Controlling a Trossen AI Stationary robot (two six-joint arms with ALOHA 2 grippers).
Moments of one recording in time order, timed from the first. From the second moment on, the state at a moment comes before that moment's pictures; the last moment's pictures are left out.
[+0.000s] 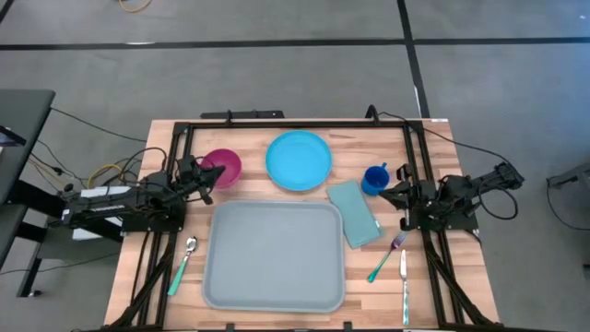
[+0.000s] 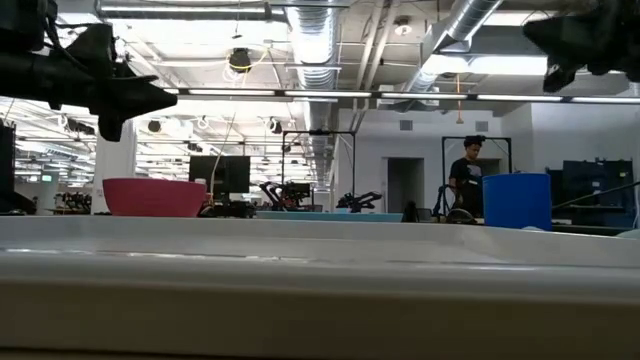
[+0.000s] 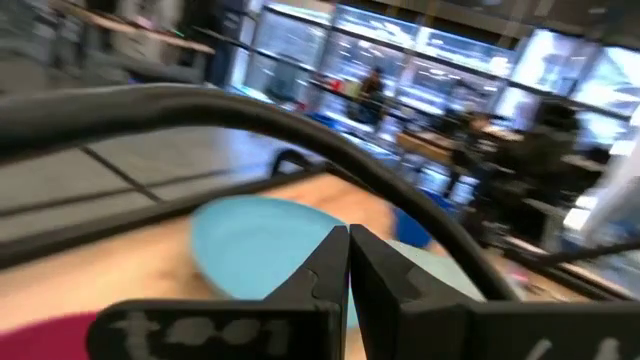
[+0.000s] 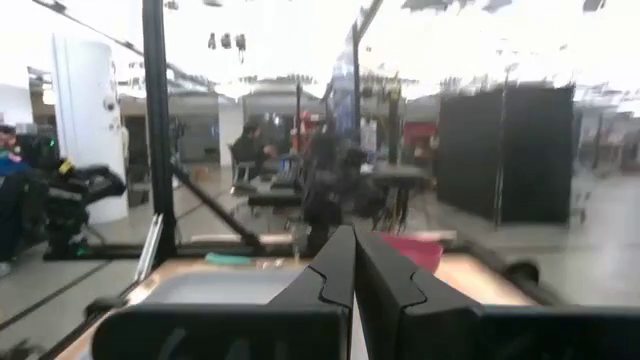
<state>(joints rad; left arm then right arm) 0.15 0.02 0.02 0.06 -0.37 -0.30 0.37 0.02 0.04 0.24 0.37 -0.15</state>
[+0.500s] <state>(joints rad) 0.15 0.02 0.02 0.07 -0.55 -0.20 0.37 0.02 0.04 0.33 0.42 -0.20</state>
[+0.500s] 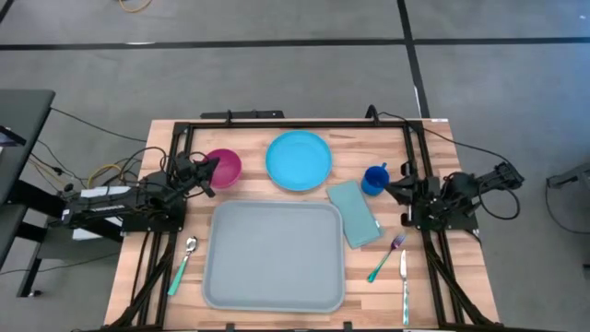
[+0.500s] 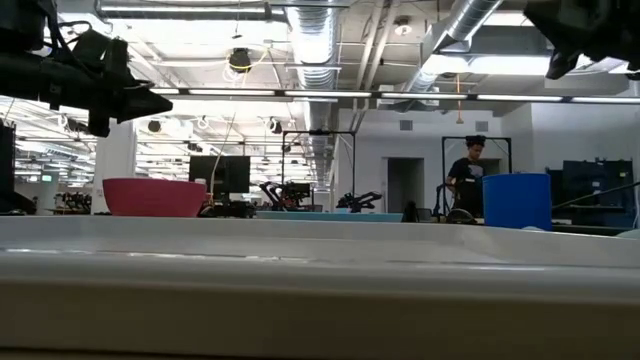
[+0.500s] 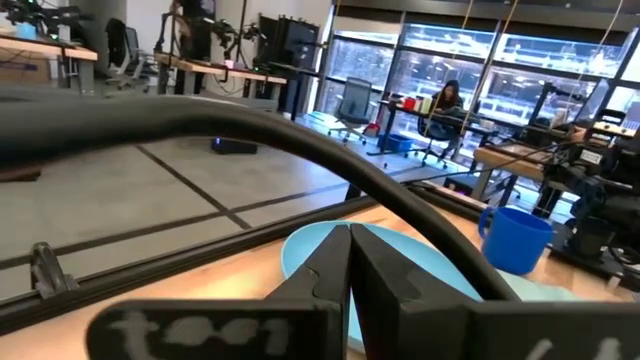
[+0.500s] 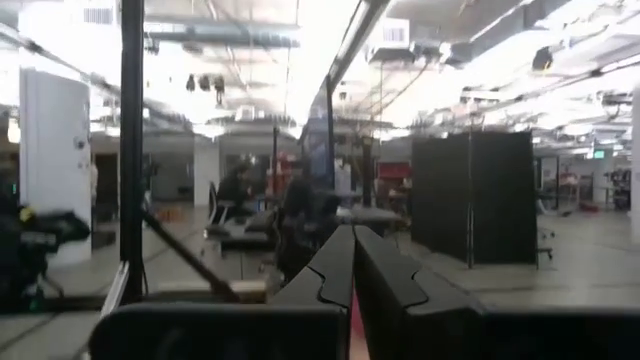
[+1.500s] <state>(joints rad) 0.15 0.02 0.02 0.40 -0.51 -0.05 0.22 0.51 0.28 -0.19 0.70 0.39</state>
